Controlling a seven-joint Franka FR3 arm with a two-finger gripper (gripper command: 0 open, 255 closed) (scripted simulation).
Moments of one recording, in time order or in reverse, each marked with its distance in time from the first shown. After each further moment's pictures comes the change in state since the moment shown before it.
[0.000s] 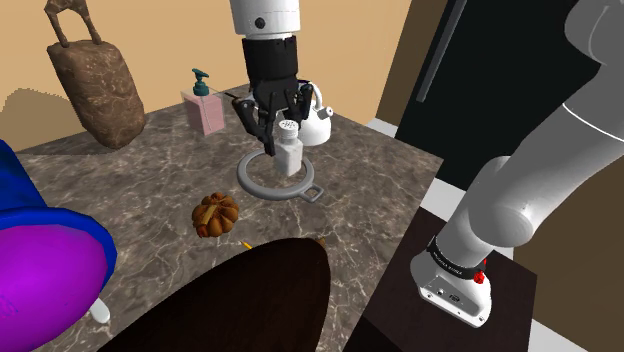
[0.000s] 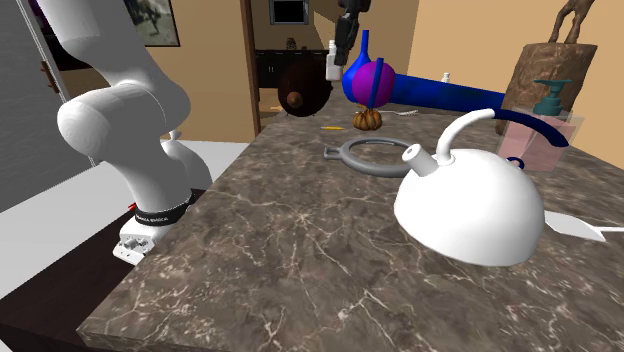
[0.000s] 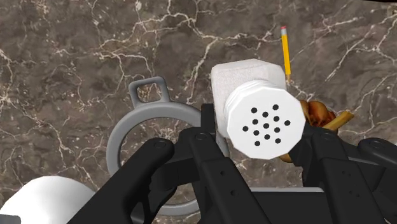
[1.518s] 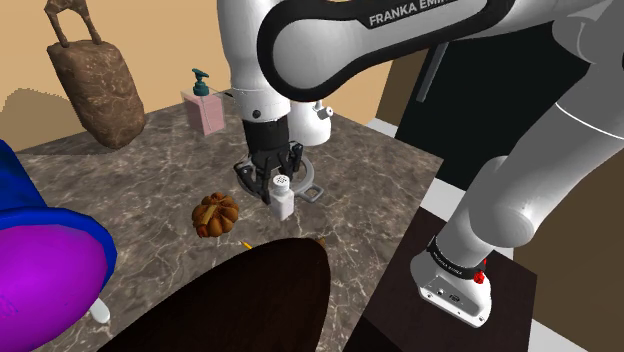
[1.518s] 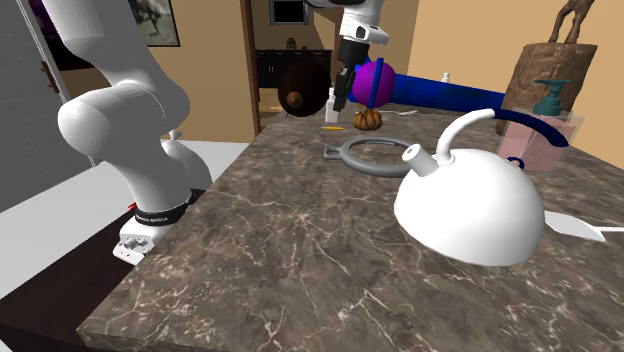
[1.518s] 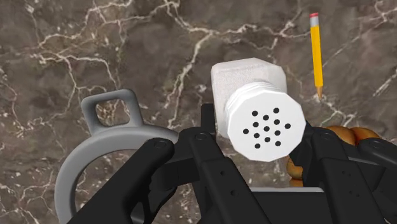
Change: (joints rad) arm 0.013 0.046 0.029 -0.254 -0.006 0.297 -0.003
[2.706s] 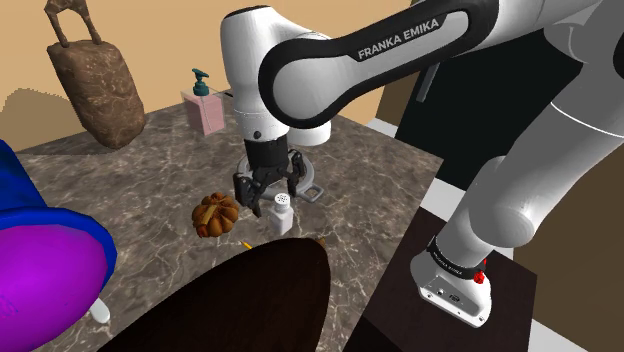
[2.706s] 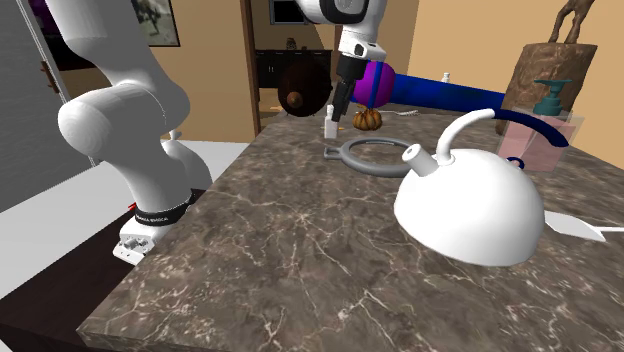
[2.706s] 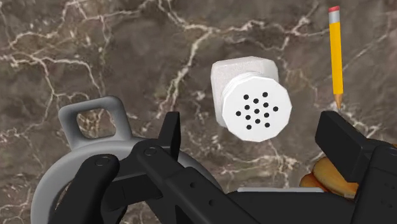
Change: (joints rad) arm 0.003 0.030 0.009 -0.063 -0.009 0.091 0.003
